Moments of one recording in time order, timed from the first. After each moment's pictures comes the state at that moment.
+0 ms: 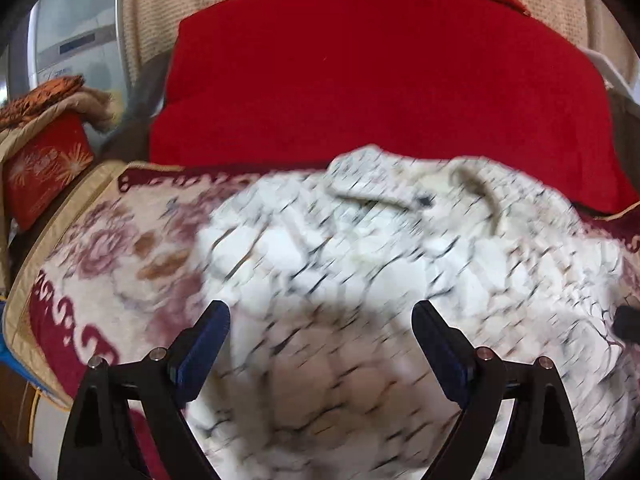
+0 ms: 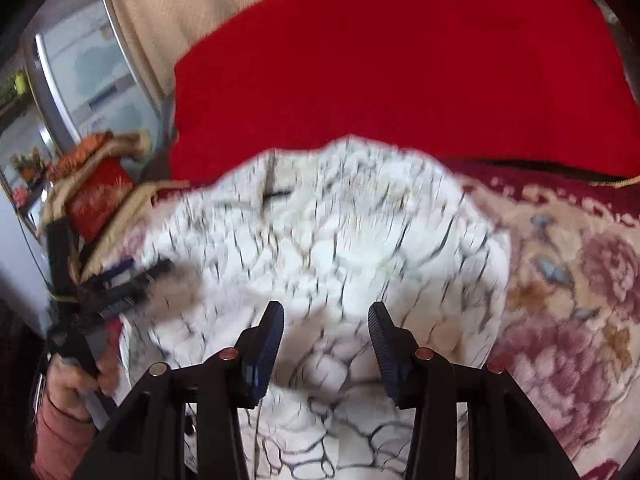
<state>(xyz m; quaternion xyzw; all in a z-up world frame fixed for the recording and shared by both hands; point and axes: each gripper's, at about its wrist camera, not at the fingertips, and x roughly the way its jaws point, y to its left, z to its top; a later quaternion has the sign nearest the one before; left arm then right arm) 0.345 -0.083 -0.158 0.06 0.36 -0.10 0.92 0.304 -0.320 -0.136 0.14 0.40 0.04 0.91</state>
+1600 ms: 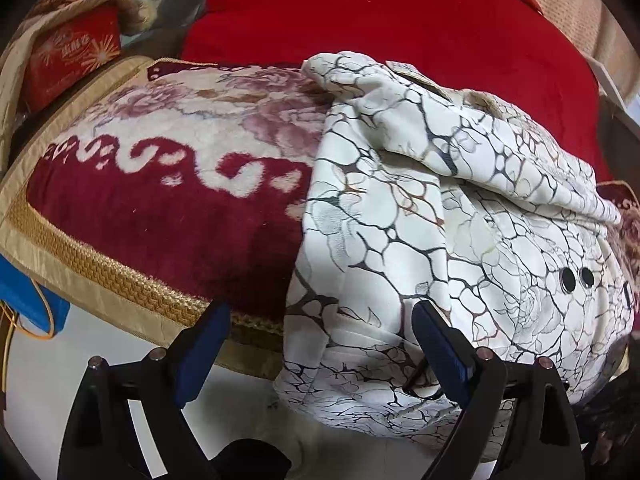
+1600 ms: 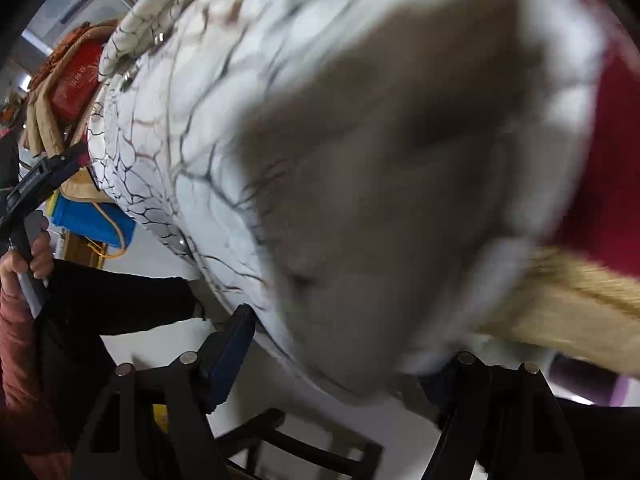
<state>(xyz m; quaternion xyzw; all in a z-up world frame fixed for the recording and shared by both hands) 0.238 0.045 -0.227 -0.01 0.44 -0.13 0.89 0.154 -0.277 -0.299 0.17 0.58 0.08 0.79</state>
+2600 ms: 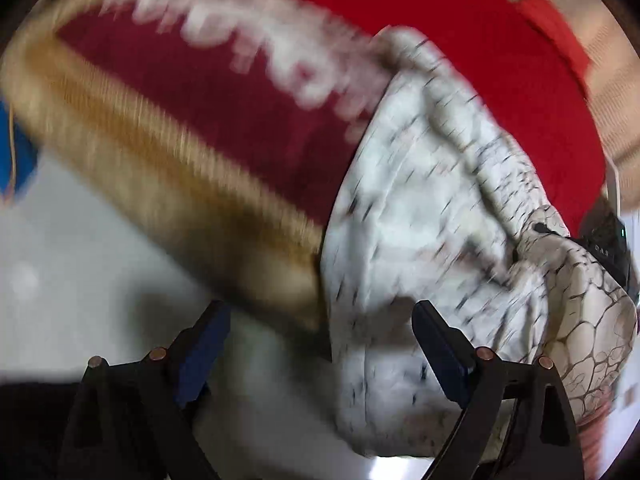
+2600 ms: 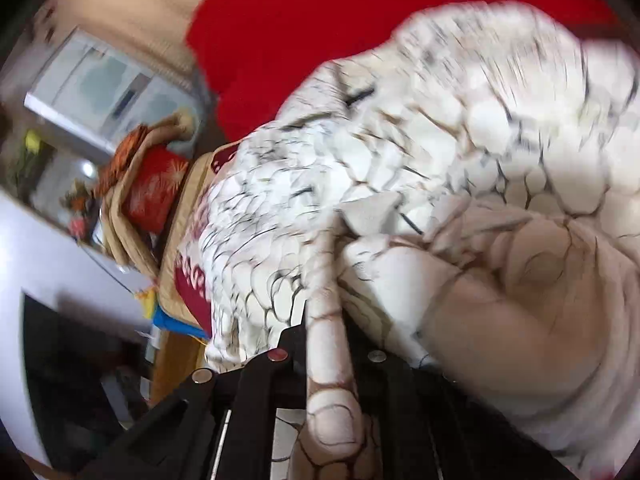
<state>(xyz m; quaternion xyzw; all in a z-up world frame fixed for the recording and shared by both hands) 0.209 0.094 -0.270 -0.24 0.53 -0.12 0.80 0.368 -0.274 -0.195 0.33 0.46 0.18 0.80</state>
